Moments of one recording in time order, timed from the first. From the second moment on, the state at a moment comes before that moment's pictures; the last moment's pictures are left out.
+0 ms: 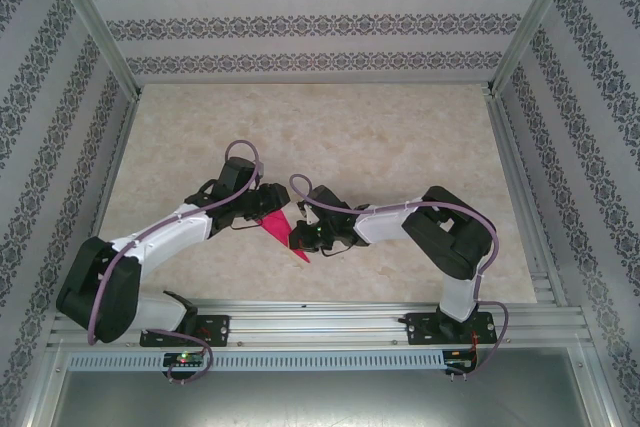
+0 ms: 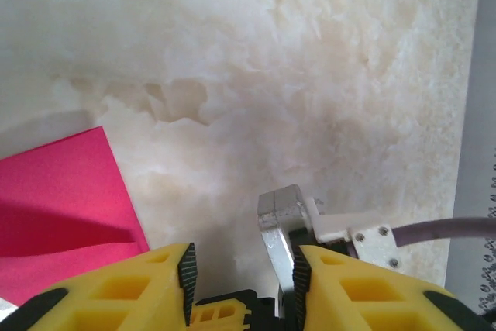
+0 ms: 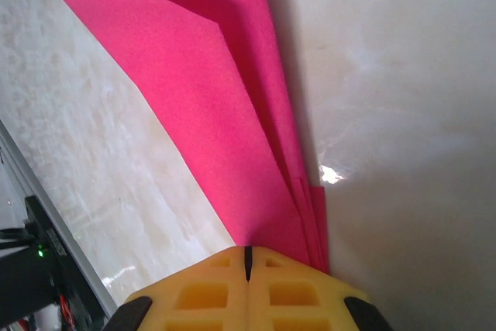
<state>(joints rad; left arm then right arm) -0.45 1.33 0.71 -0.17 0.29 -0.89 0.86 1.86 0.86 0.08 -0.48 0.88</state>
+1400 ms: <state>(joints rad) -0.22 1.53 0.57 0.03 0.38 -0.76 0.84 1.87 0.96 -0.14 -0.51 0.68</state>
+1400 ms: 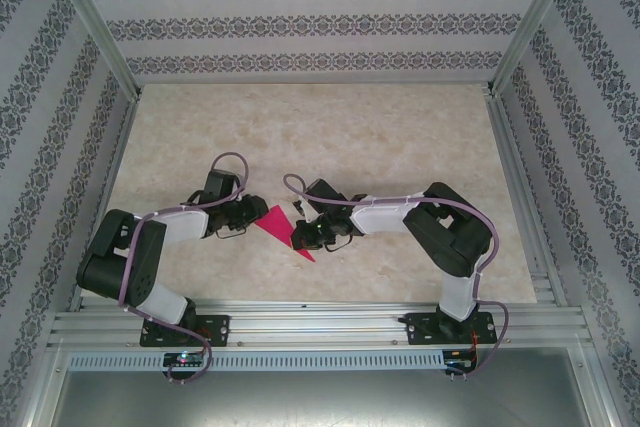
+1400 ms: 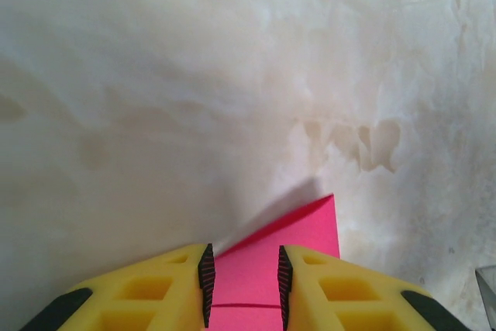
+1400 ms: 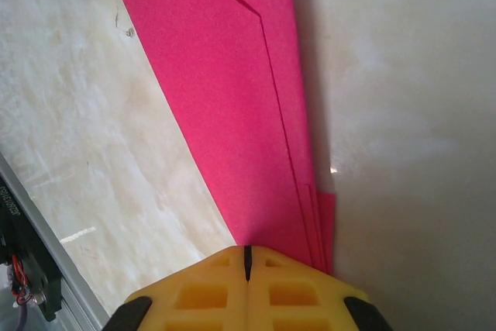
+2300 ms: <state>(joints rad) -0.40 1.36 0.43 0.11 0.40 -0.82 0.83 1.87 0.95 -0.13 -0.55 0.73</state>
